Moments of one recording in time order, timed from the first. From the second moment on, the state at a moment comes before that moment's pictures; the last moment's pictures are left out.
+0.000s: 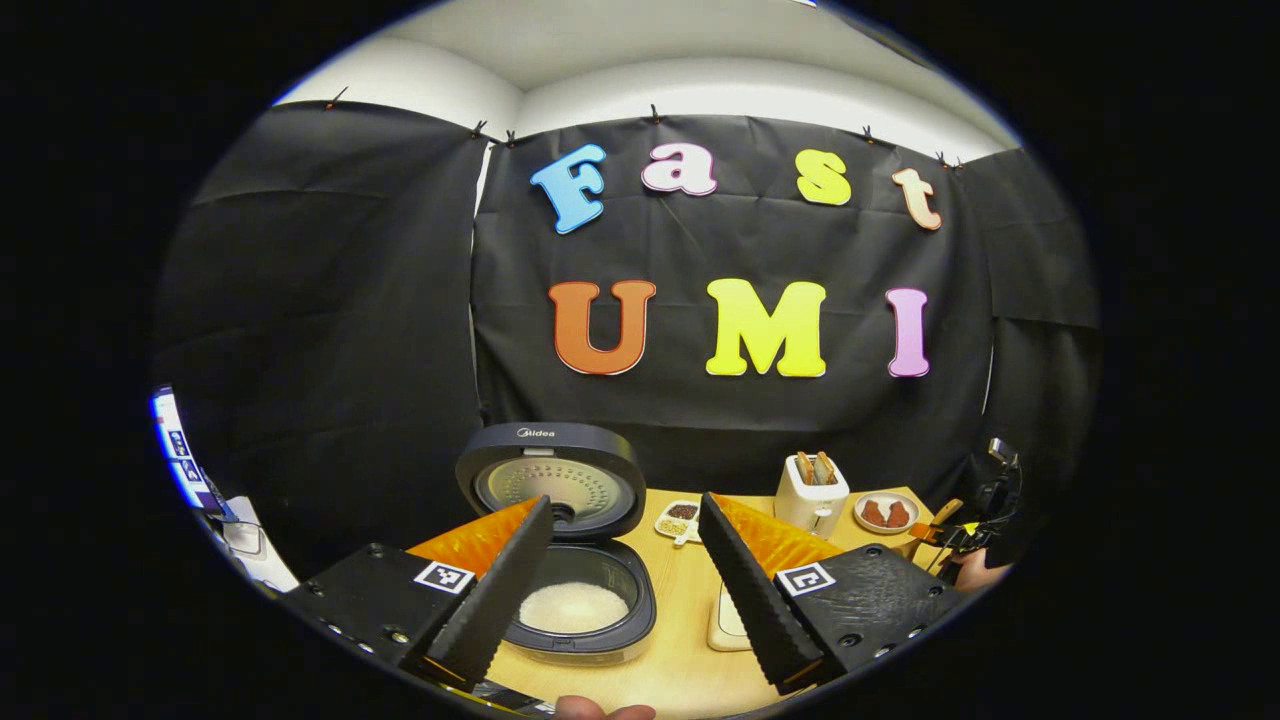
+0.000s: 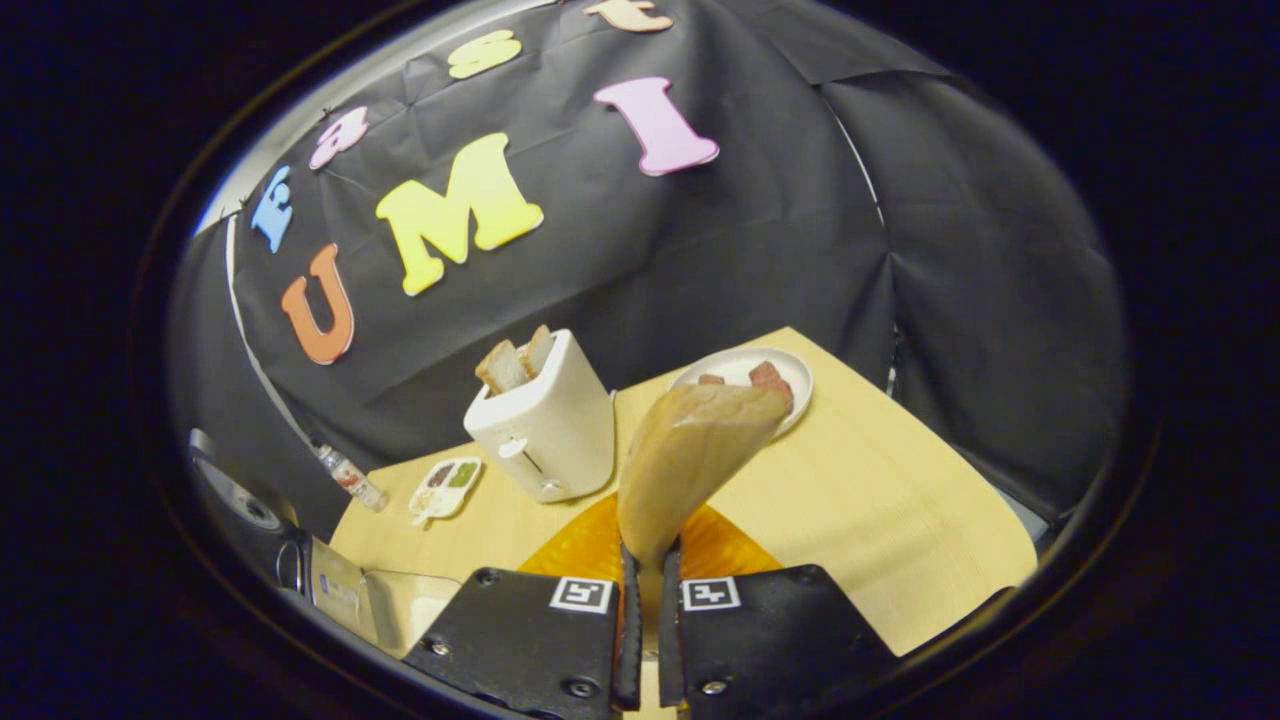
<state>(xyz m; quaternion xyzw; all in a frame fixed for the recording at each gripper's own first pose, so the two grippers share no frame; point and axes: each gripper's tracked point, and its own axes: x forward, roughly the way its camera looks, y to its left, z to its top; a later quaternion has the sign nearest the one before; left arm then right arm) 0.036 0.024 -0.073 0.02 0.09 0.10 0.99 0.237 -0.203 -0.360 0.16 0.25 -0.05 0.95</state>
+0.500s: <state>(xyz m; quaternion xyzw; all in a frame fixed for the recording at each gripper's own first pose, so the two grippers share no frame) 0.042 0.016 -0.065 0.01 0.09 0.10 0.99 0.231 -0.201 -0.379 0.16 0.26 -0.04 0.95</state>
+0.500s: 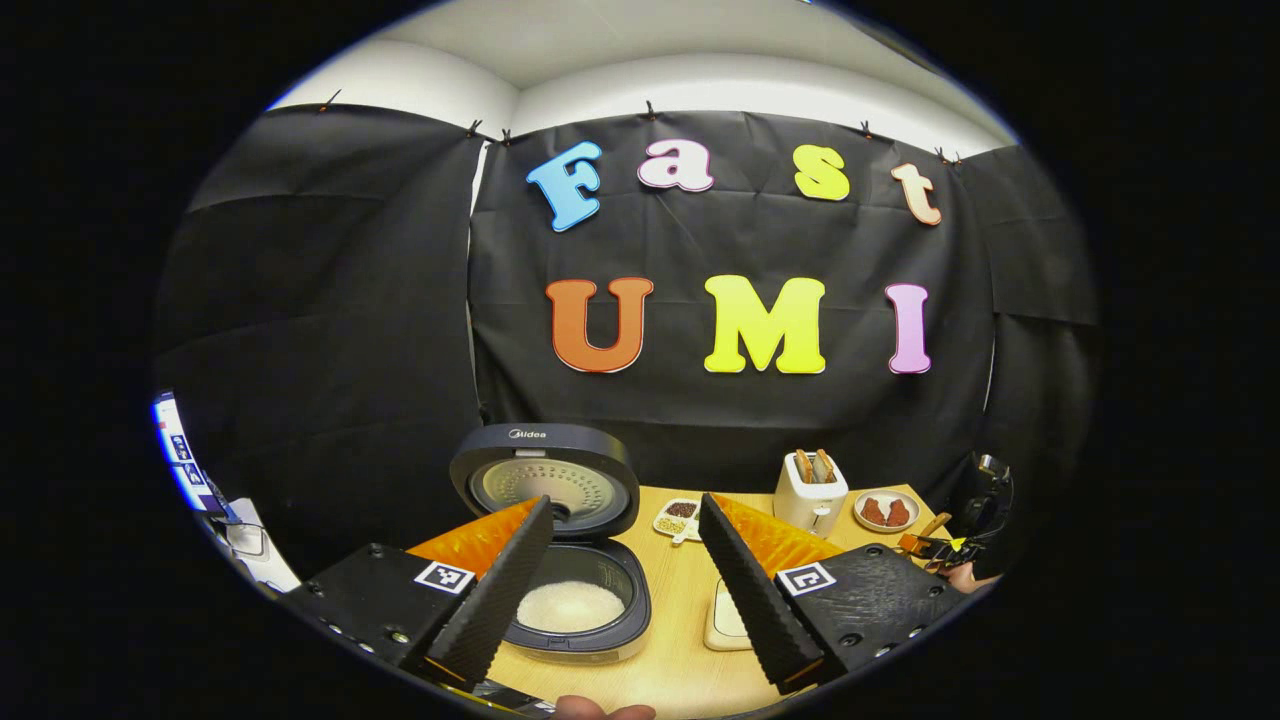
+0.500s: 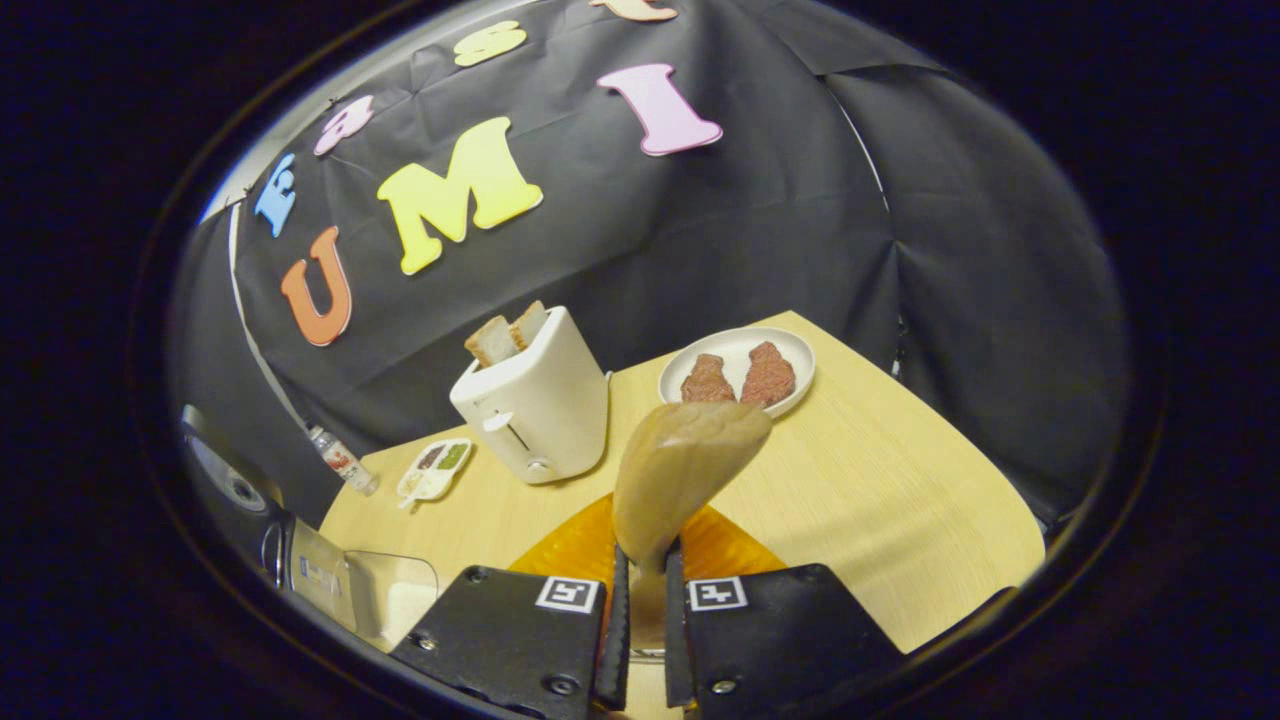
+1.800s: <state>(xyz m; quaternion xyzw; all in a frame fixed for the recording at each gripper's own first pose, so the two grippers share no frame) 0.157 0.131 -0.039 0.00 0.13 0.14 0.98 0.102 -0.115 -0.103 -0.03 0.05 0.01 1.00</state>
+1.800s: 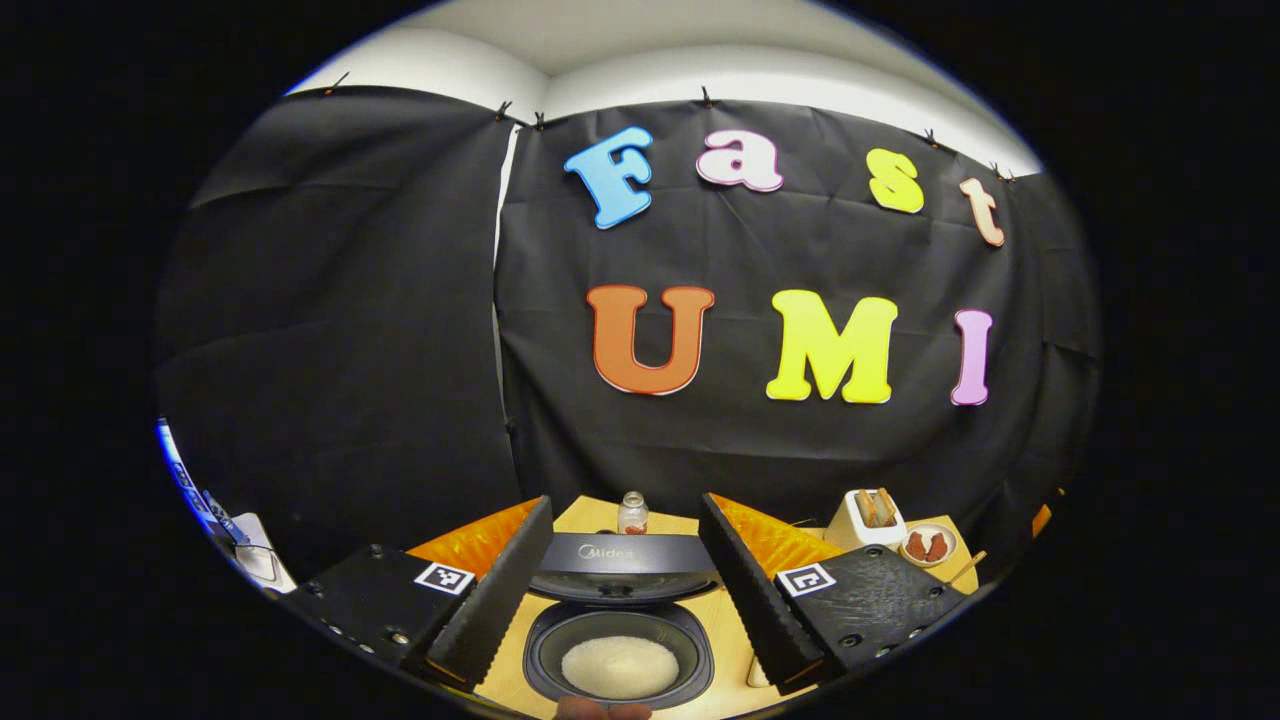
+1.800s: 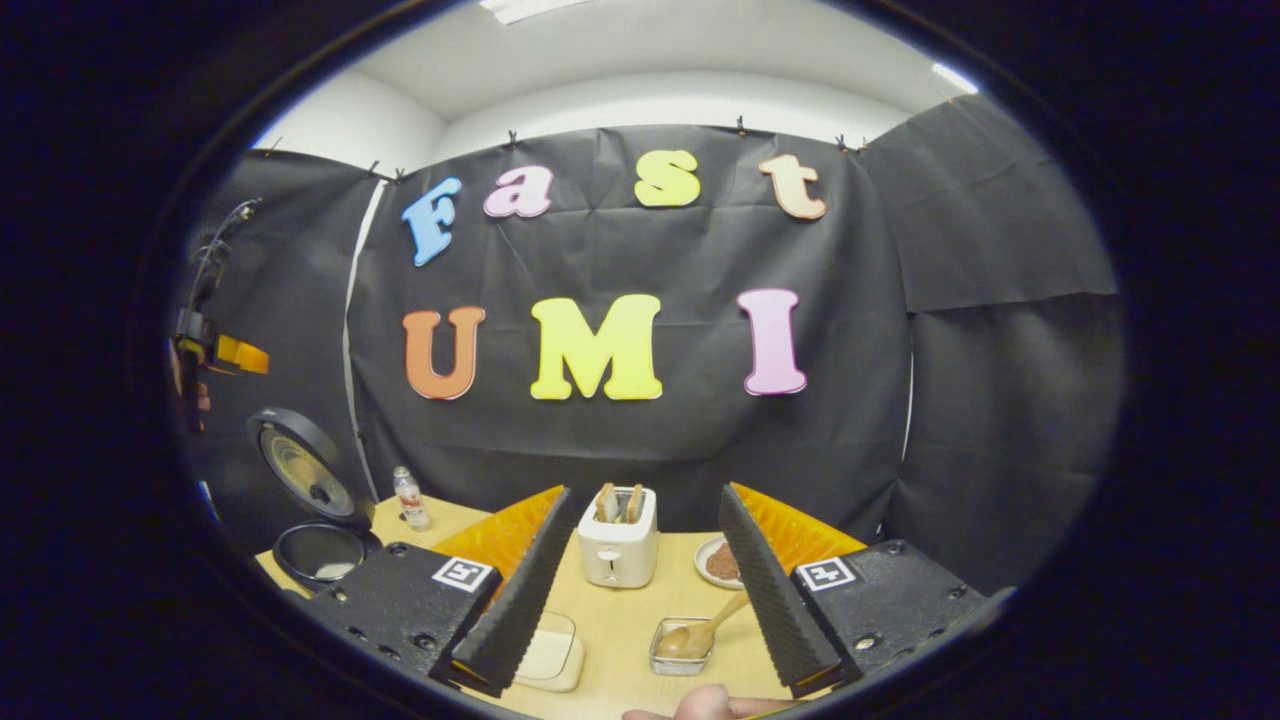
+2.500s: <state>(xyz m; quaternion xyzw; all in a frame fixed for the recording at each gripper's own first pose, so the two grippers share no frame) 0.186 0.165 -0.107 -0.03 0.23 0.14 0.96 0.055 -0.050 -0.093 -0.06 0.05 0.01 1.00</state>
